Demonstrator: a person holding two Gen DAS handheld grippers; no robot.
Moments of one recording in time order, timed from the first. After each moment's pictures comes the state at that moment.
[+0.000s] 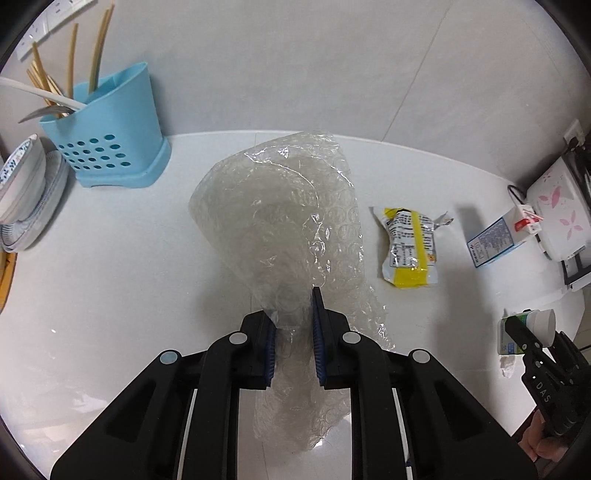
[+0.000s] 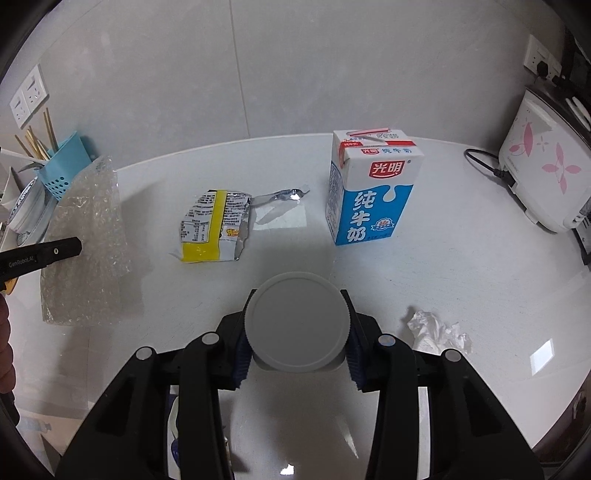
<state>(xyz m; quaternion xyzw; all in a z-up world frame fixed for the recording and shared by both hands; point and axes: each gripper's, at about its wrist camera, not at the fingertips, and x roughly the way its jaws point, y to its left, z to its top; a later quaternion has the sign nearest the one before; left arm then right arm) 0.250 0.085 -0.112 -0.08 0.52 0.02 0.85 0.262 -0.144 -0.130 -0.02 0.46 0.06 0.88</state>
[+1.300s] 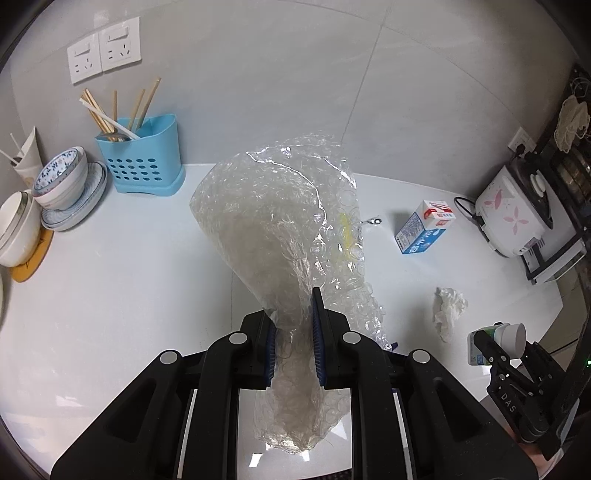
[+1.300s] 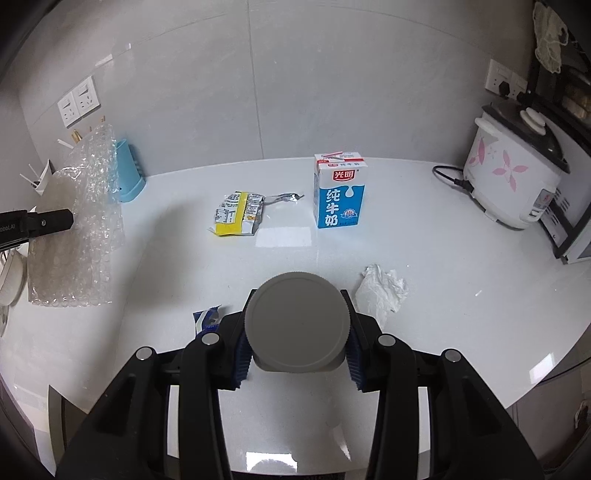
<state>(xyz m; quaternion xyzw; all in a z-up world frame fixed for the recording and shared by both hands) 0.125 0.037 -0.024 -0.09 0.46 0.01 0.89 0.146 -0.173 -0.071 -0.03 0.41 0.08 0.91</state>
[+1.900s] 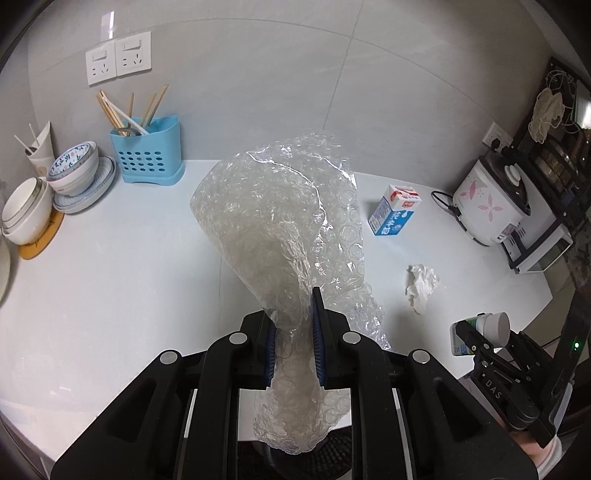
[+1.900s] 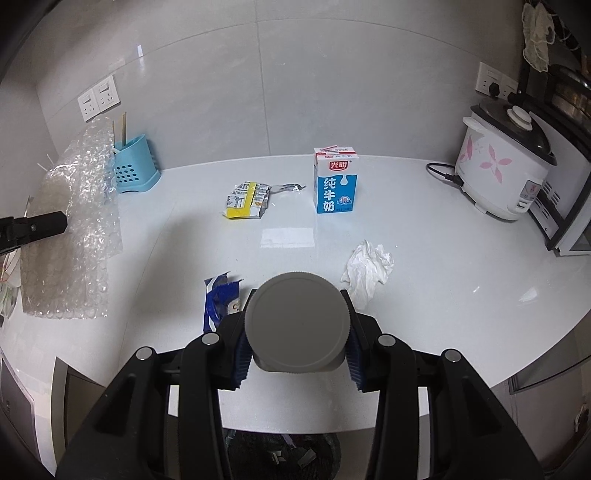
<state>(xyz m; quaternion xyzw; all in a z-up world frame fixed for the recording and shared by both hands) 0.047 0.009 -0.006 -0.10 0.44 0.00 0.89 0.094 -0.191 -0.062 -0.03 0.41 0.09 0.91</state>
